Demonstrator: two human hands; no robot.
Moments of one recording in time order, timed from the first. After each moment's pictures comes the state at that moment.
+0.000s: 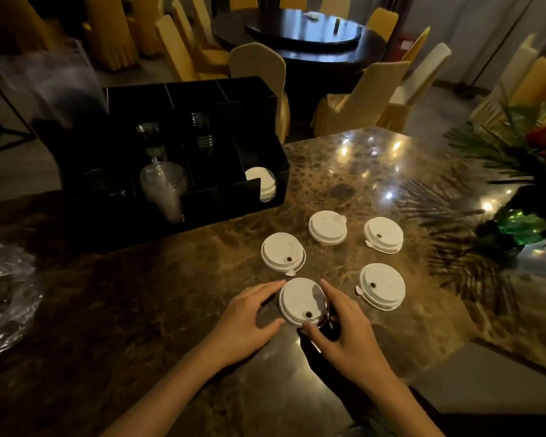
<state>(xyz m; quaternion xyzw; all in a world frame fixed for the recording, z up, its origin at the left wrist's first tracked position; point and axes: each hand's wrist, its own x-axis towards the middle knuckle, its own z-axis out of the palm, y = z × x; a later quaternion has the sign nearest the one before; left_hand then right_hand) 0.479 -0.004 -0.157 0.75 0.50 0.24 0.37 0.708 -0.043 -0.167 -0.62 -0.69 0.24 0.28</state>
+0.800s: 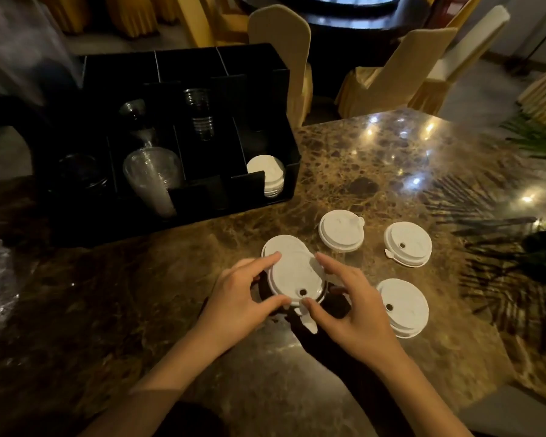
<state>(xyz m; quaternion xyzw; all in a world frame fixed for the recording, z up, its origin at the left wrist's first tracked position) 0.491 0.041 -0.140 0.69 0.59 0.30 0.30 0.714 0.031 -0.142 -0.55 -0.71 0.29 0.33</state>
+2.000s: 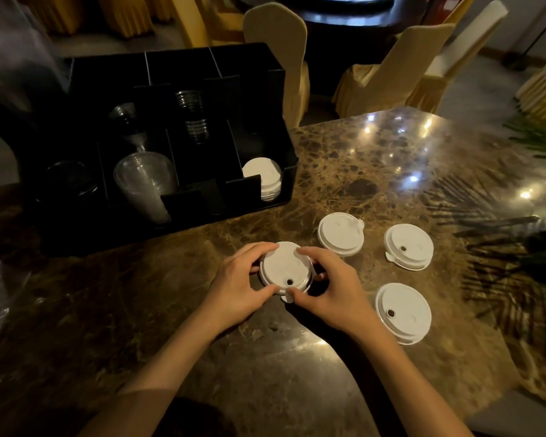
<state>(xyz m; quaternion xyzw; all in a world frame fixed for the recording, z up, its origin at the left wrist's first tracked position) 0.491 0.083 -0.152 0.70 0.55 0.31 0.34 0.701 0.083 -0.169 -0.55 -0.72 0.29 0.31</state>
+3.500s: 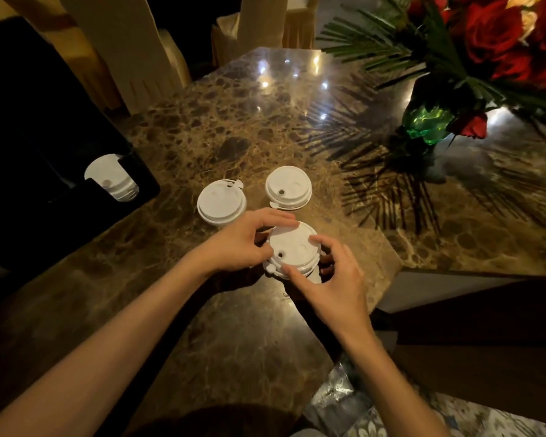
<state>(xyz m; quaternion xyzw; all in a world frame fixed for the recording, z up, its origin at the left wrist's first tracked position) 0.658 0.135 -0.150 0.80 0.29 0.10 0.51 0.799 -0.024 -0.185 -0.75 -0.45 0.18 0.45</state>
